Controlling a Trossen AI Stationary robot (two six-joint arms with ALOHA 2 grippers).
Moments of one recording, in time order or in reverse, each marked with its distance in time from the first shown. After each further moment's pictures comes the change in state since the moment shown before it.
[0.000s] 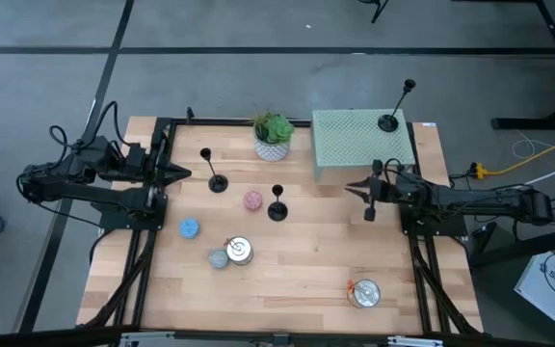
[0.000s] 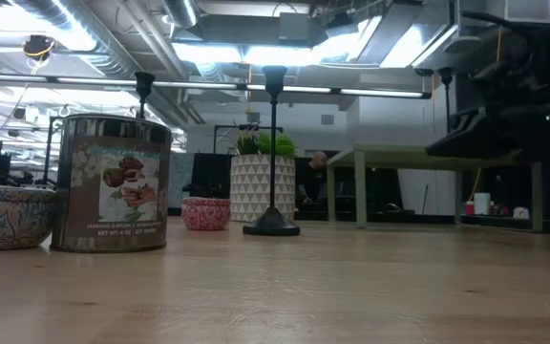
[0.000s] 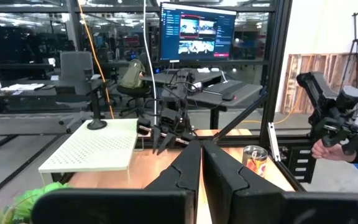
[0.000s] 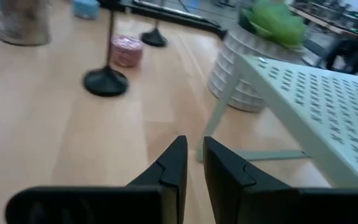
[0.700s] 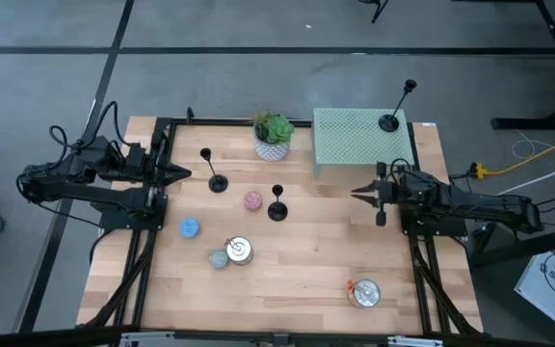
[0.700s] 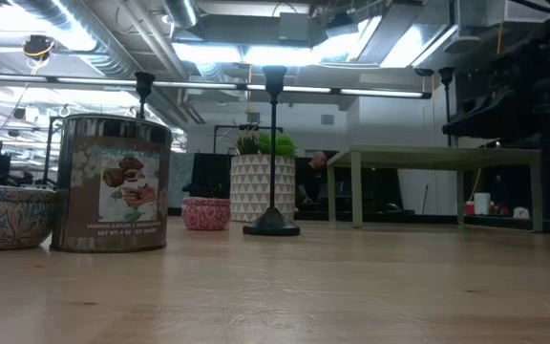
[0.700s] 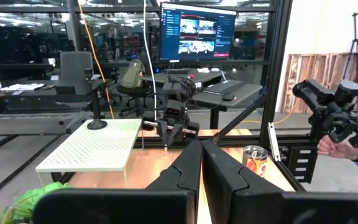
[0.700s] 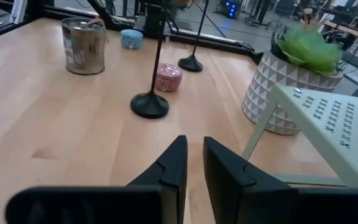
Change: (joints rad) left arm 0.000 0.000 0.000 0.000 0.000 0.000; right arm 0.001 -0.267 0.050 -0.265 -0.188 0.034
